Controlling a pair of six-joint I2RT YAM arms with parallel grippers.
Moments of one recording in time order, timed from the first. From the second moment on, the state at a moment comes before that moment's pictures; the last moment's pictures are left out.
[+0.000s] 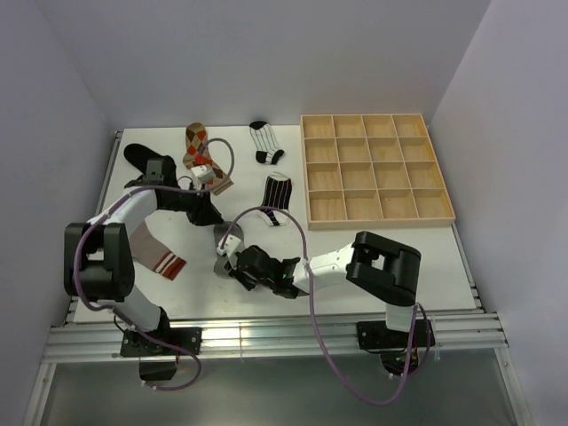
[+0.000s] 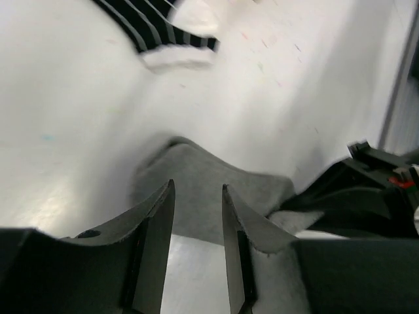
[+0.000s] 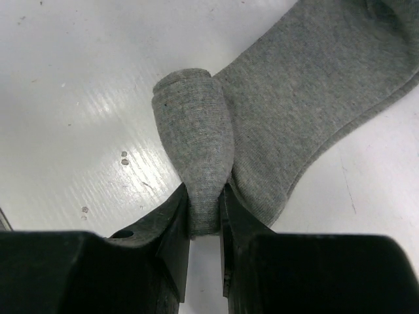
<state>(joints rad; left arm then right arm) -0.05 1.65 1.06 -0.61 1.00 0.65 1.23 1.85 0.88 0.34 0.19 0.13</state>
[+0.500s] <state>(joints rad) 0.07 1.30 0.86 -0.21 0.93 0.42 1.01 1.93 1.15 -0.08 -0.32 0.14</state>
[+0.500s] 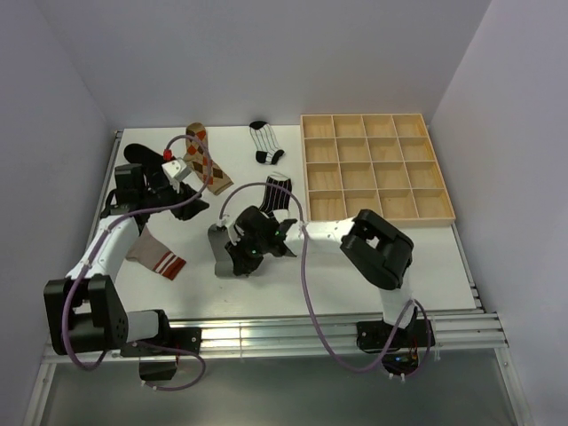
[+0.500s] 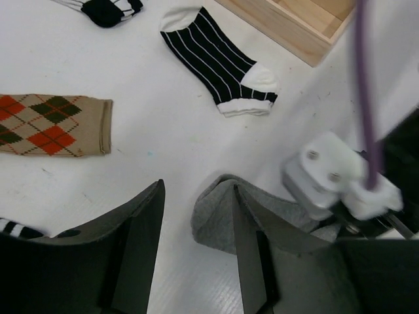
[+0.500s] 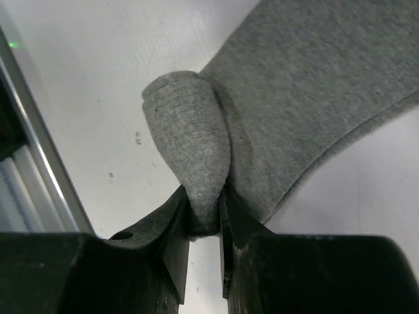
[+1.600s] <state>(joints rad) -0.40 1.07 0.48 -0.38 0.64 0.94 0.85 2.17 1.46 -0.41 -0.76 0.17</state>
